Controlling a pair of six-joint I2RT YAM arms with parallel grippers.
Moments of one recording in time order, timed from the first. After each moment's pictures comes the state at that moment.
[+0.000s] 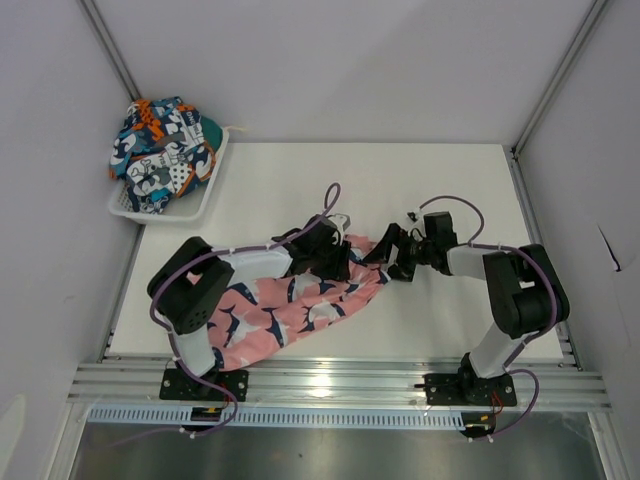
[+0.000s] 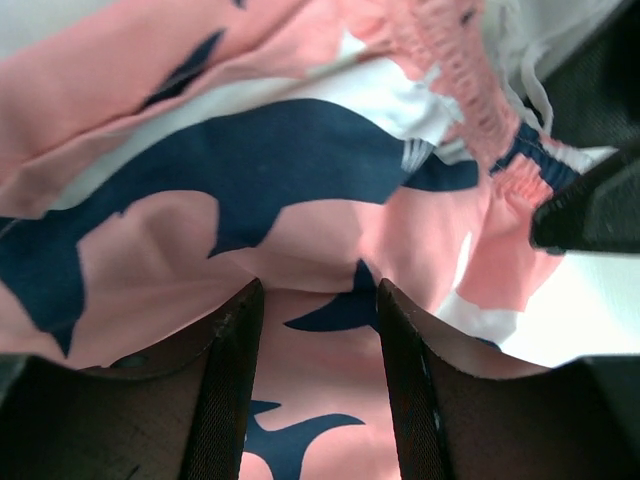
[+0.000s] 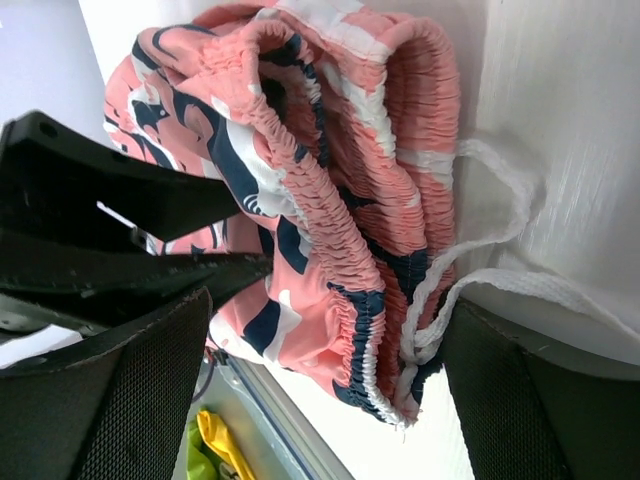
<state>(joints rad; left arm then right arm) -0.75 1.79 1.01 -0.08 0.13 -0.43 0.24 1.68 0.72 0.10 -0.72 0.70</state>
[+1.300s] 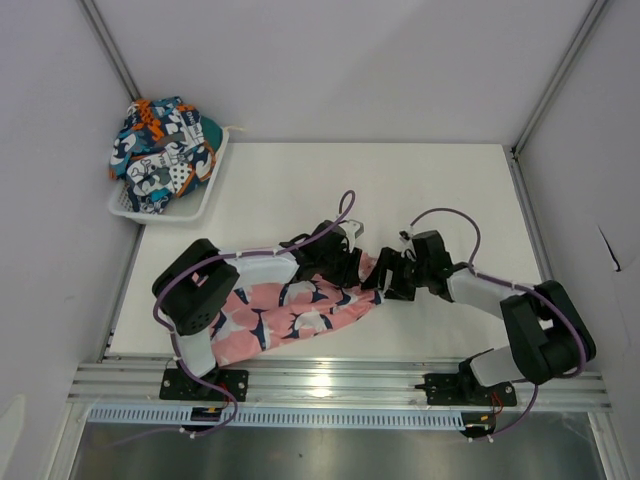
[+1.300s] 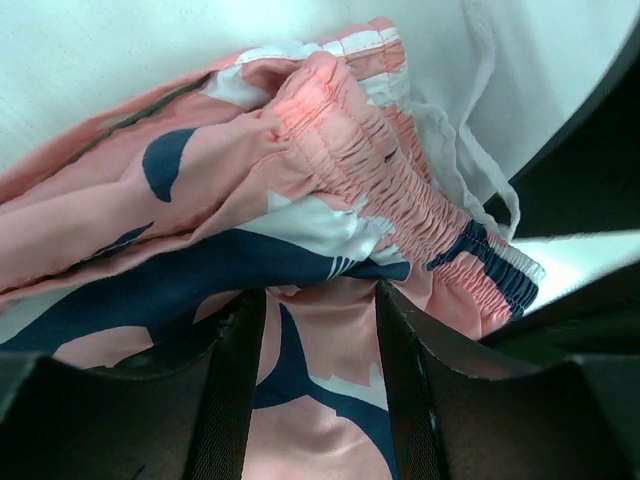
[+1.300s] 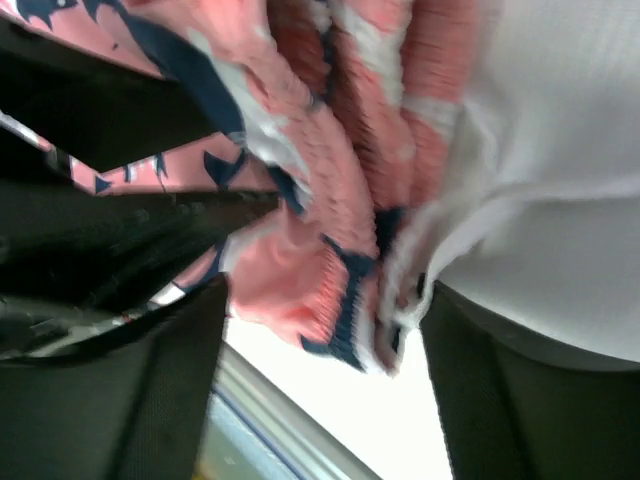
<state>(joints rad) -0.82 1.81 1.01 -0.02 0.15 -0.36 0.42 1.46 0.59 -0.01 -0.48 0.68</state>
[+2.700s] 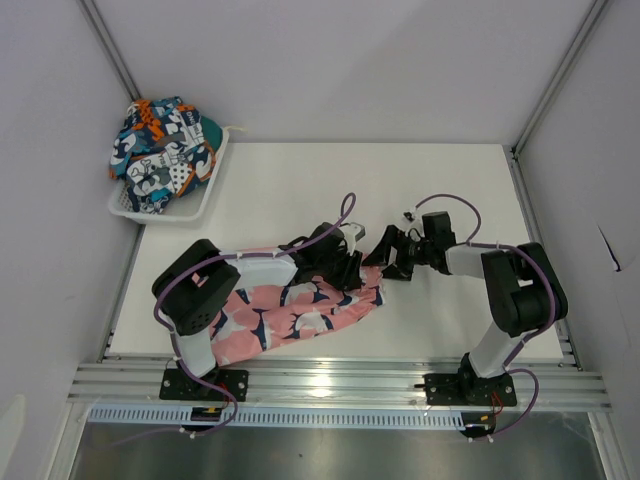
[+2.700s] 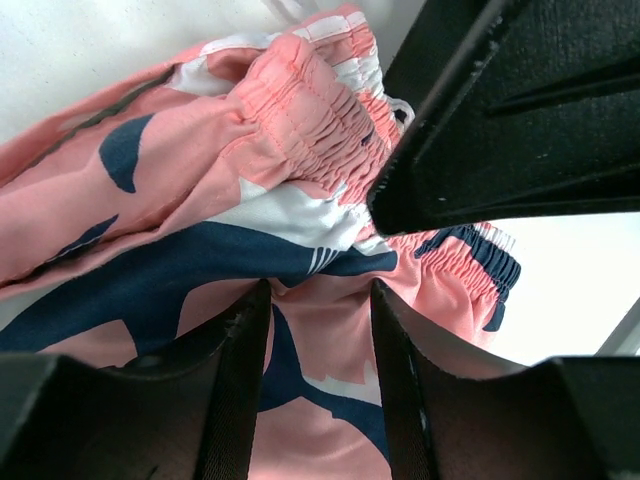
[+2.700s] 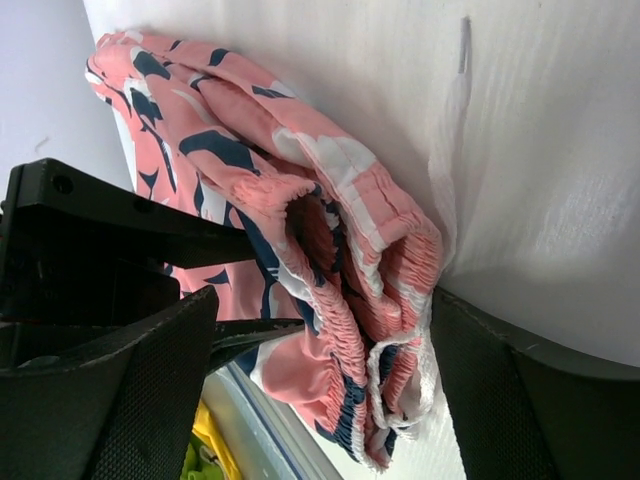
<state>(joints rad) -0.82 1.81 0.98 0.04 0.22 -0.34 0.25 1.71 0.75 0.09 -0.75 0.64</state>
